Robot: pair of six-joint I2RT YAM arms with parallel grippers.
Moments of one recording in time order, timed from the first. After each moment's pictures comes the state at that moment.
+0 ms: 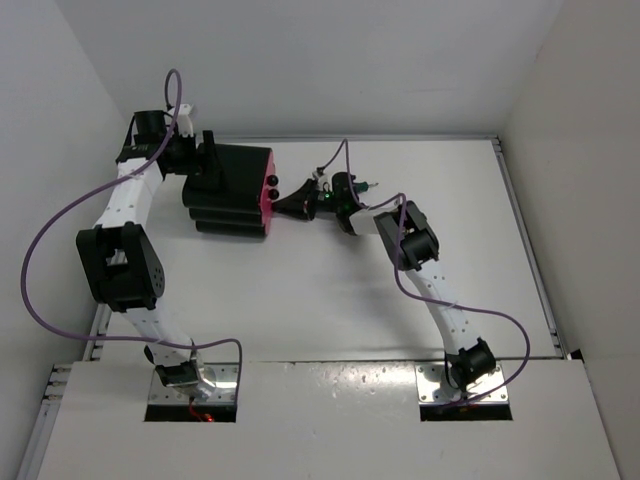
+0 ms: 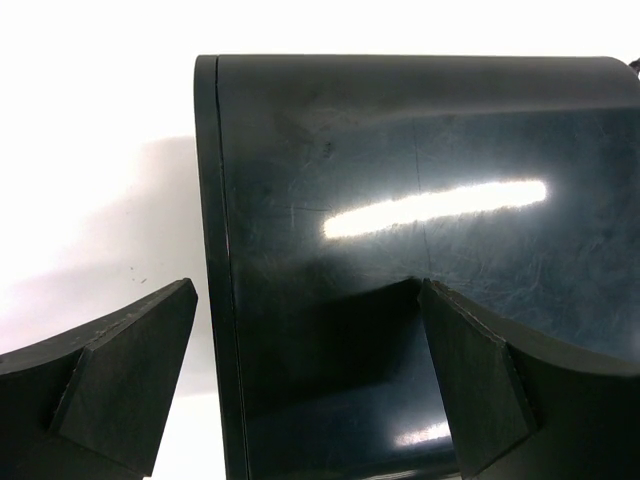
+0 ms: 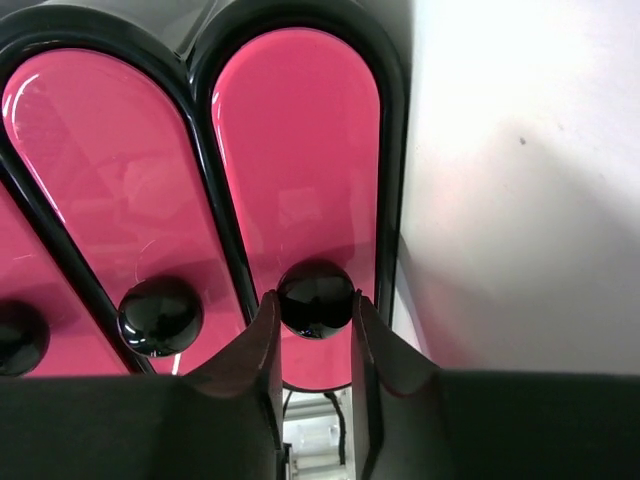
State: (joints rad) left arm 0.15 1.80 1.60 -0.52 0.33 0.08; right arm 0.47 2.77 1.83 0.77 -0.81 1.45
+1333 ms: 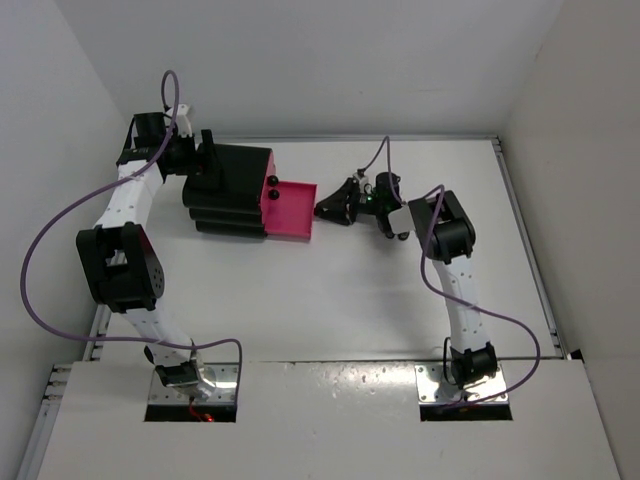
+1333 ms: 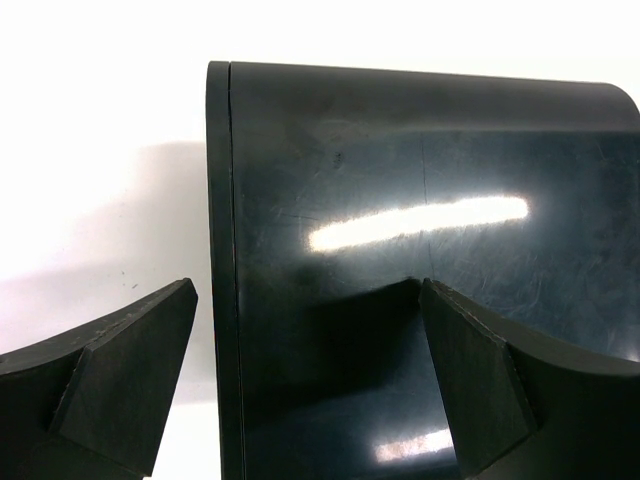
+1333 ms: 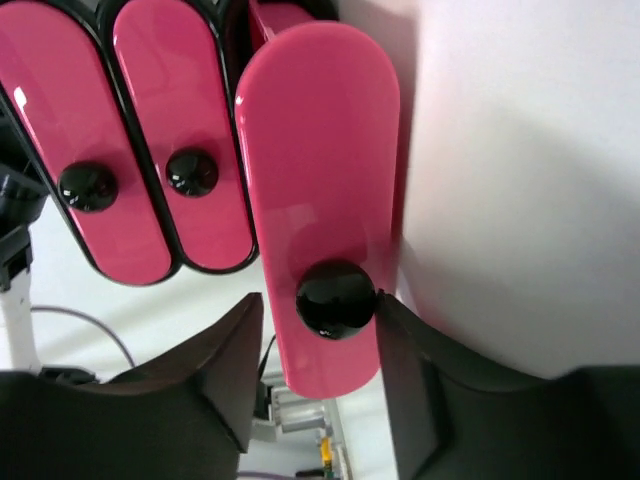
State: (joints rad) left arm 0.16 1.79 1.57 -0.46 0.33 0.03; right arm 0.27 2.54 1.41 0.83 -0.95 1.30
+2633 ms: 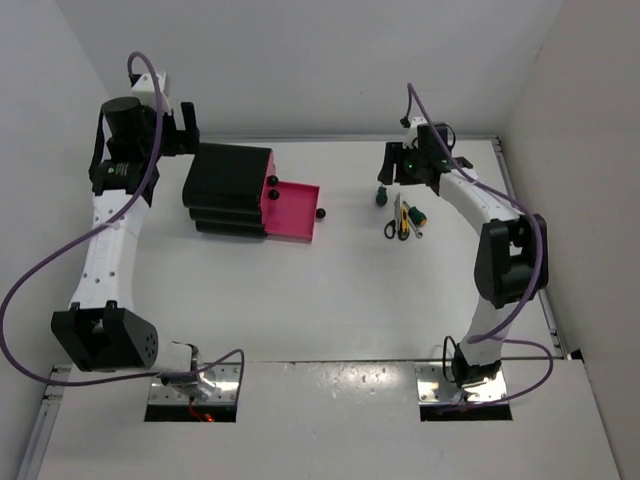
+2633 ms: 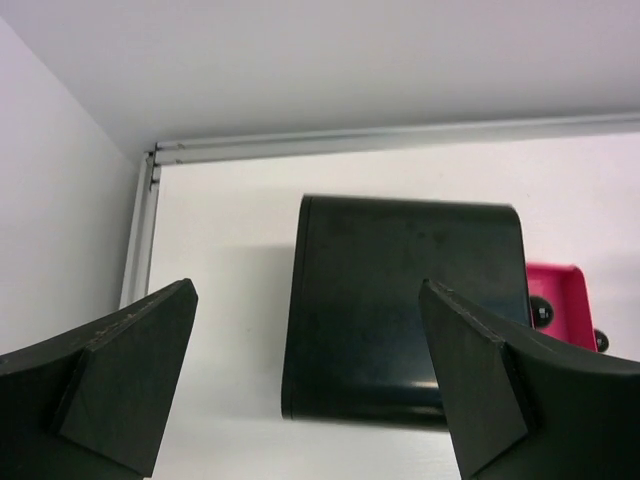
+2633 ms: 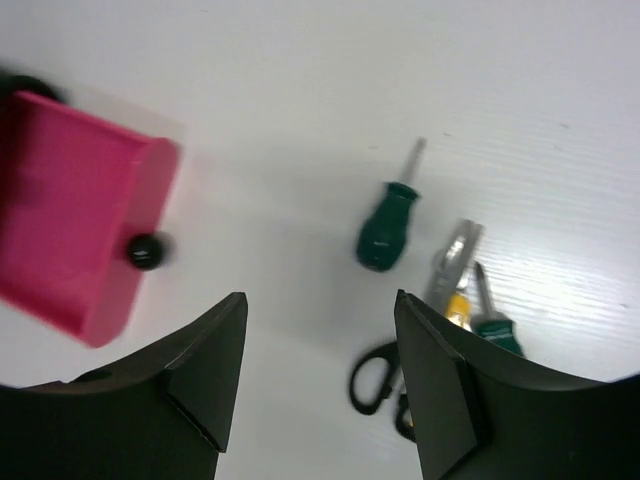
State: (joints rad) left arm 0.09 1.41 1.54 -0.40 0.08 0.05; right arm 0.17 1.85 1.43 -0.25 -0.25 0.14
